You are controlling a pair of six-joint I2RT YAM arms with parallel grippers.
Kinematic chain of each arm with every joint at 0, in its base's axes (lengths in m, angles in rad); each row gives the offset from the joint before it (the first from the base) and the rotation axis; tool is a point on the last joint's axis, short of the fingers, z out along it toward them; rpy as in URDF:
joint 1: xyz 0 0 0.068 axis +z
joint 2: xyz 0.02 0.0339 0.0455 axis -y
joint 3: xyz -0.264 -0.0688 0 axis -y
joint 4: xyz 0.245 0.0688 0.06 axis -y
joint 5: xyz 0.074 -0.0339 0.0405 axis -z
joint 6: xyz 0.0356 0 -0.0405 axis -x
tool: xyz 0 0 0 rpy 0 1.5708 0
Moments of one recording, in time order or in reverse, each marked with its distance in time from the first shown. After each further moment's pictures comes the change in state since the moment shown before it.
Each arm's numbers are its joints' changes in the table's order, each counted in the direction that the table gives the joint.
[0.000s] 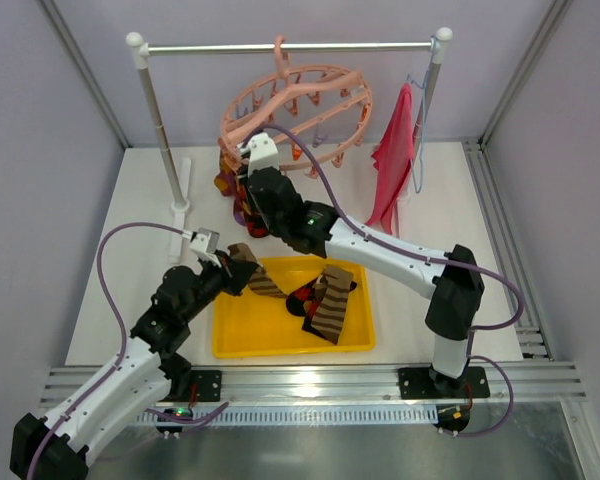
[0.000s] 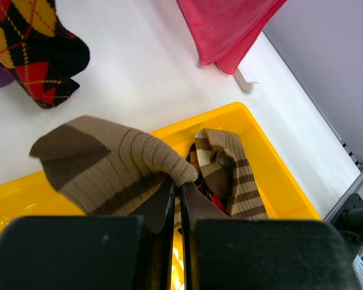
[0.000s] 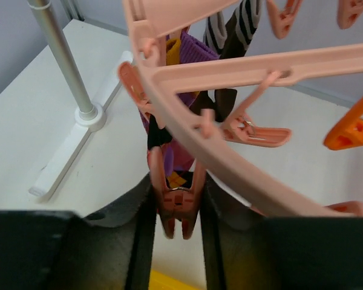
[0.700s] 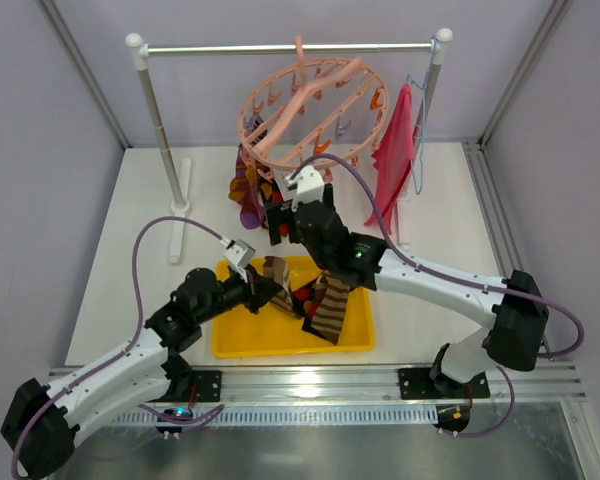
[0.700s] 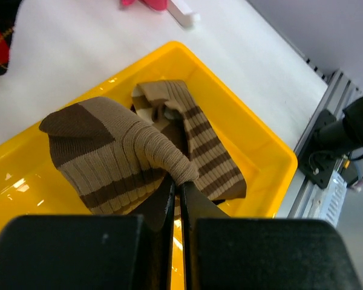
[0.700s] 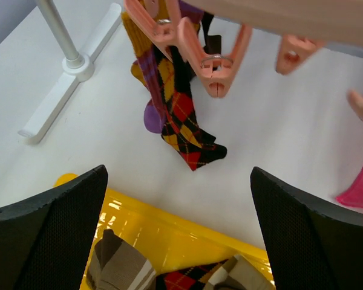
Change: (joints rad) left arm -0.159 -0.119 0.001 0.066 0.128 -0.089; right arm 0.000 0.334 -0.466 0.074 -0.042 -0.078
